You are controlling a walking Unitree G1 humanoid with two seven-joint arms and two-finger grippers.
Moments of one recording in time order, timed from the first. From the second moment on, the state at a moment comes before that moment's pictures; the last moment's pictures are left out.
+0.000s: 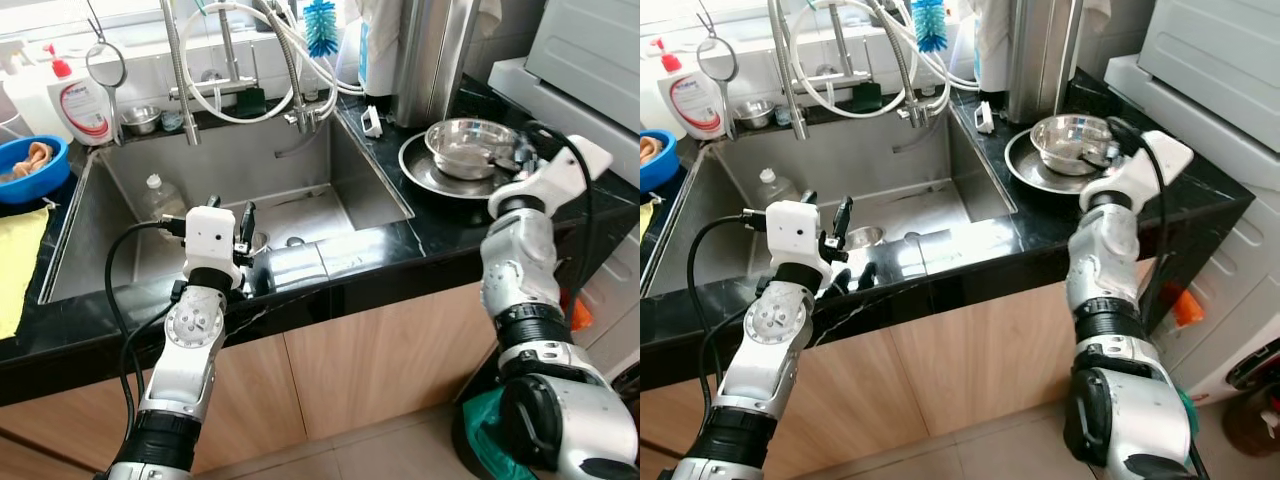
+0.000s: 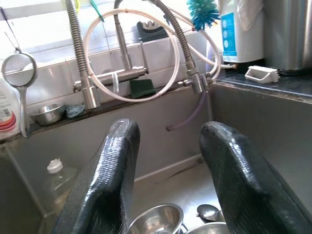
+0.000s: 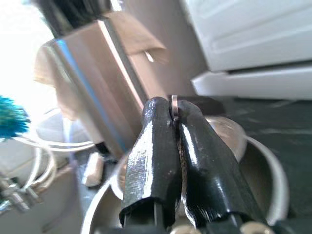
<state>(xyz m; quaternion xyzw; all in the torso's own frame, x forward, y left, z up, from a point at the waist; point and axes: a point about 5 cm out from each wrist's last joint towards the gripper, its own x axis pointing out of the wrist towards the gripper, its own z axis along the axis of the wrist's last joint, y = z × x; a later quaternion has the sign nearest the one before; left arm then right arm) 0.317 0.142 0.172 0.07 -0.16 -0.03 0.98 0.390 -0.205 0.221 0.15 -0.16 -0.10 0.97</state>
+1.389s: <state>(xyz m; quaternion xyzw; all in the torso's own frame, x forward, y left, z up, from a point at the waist) 0.316 0.146 0.168 0.07 -0.15 -0.02 0.99 0.395 -0.123 0.171 -0.09 0.01 0.22 0.97</state>
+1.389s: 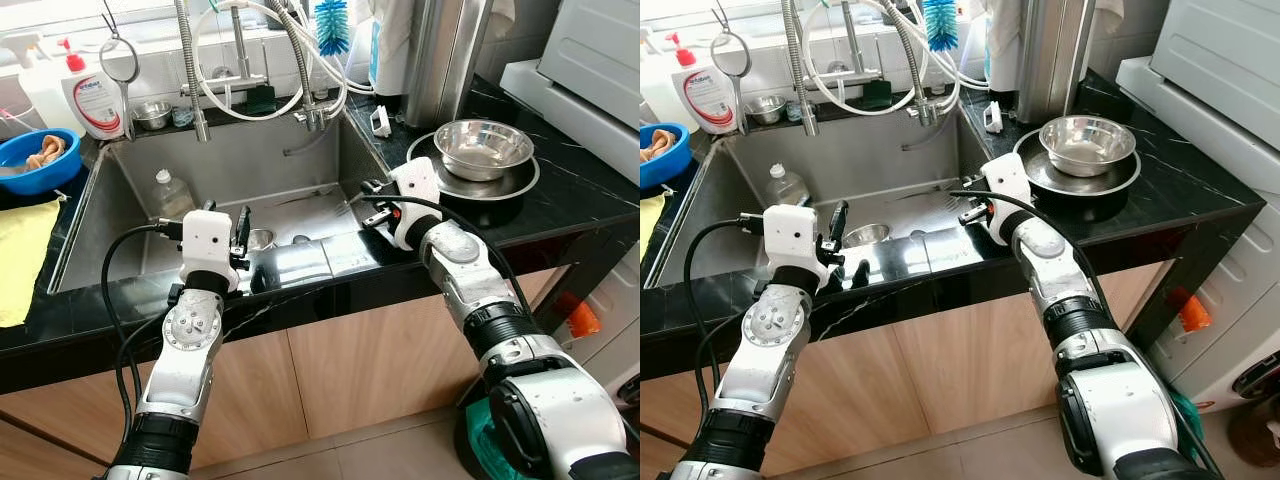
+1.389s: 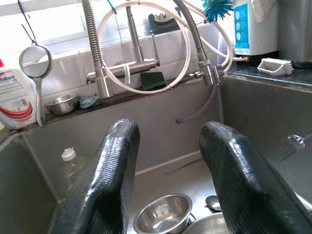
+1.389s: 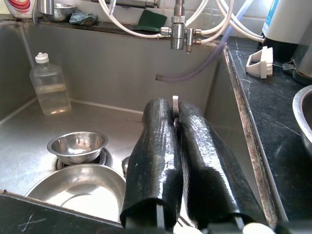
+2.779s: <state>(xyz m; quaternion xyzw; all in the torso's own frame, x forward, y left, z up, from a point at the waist) 0.318 0.144 0.174 0.10 -0.17 -0.01 0.98 0.352 -0.132 0.201 -0.01 -0.17 0.12 0.98</state>
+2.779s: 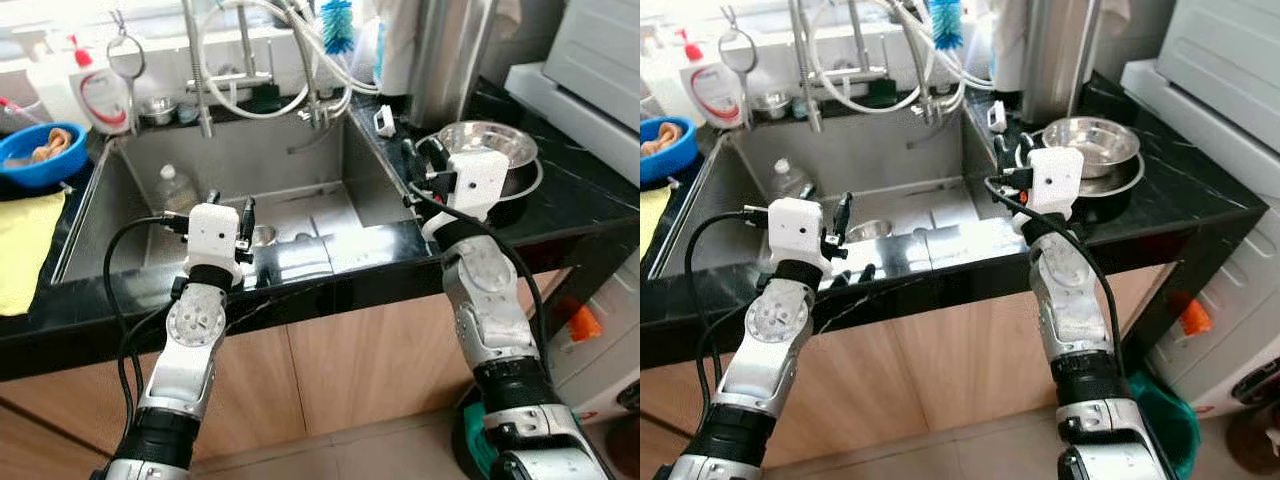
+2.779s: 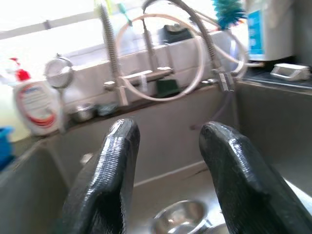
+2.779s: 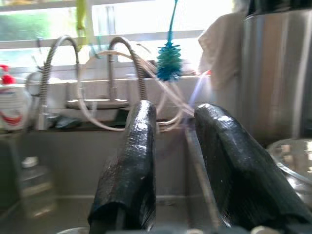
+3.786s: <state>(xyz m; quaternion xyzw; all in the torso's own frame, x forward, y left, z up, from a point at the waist) 0.322 0.140 0.172 0.09 -0.16 -0.03 0.98 0.355 -0.139 0.218 -0.03 -0.15 0.12 0.98</state>
